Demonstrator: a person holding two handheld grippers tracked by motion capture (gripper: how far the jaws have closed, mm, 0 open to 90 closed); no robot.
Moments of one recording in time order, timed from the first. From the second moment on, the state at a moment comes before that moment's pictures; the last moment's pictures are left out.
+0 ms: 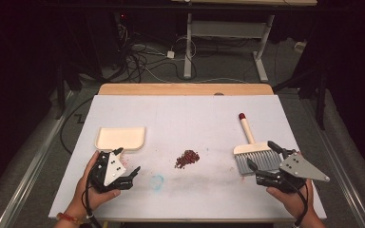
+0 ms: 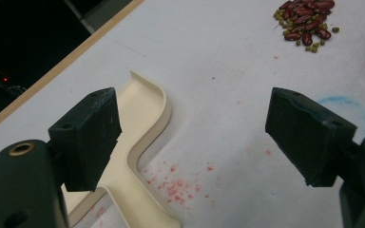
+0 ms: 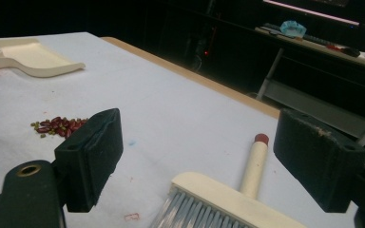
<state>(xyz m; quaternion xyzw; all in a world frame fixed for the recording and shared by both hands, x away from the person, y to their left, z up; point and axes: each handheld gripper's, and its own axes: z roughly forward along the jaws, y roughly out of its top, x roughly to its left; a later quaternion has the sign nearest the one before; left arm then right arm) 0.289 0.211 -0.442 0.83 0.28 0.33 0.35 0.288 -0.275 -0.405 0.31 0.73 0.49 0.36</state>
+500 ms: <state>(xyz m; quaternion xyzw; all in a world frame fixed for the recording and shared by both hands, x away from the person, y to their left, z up) 0.290 0.209 -0.443 0.83 0.28 0.34 0.34 0.291 -0.280 -0.406 0.31 0.73 0.48 0.37</state>
